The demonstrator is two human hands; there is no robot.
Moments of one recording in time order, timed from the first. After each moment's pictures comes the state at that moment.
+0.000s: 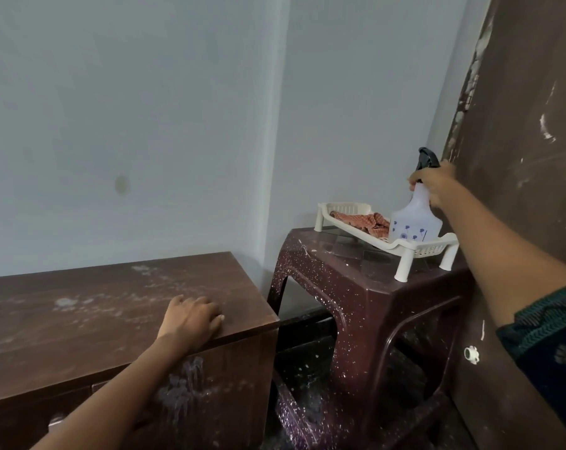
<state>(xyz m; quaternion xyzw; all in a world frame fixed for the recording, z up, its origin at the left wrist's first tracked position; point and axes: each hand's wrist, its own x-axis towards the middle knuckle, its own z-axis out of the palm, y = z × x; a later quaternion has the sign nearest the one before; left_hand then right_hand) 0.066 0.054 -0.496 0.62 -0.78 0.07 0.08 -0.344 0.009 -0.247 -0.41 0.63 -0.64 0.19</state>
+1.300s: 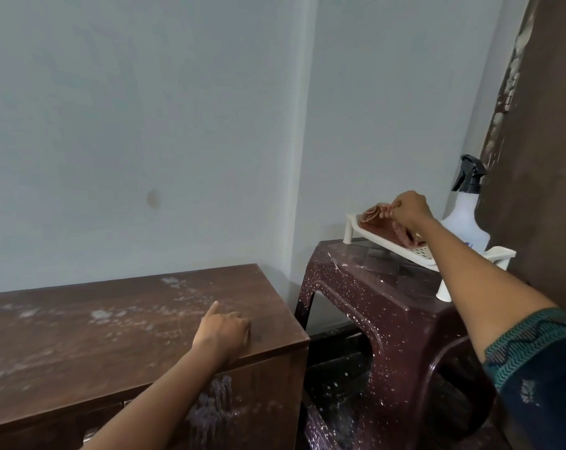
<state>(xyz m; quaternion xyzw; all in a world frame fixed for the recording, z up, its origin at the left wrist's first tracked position) 0.056 0.055 -0.477 0.61 -0.78 0.09 -0.04 -0.289 -0.055 -0.302 -0.60 0.71 -0.37 -0.02</state>
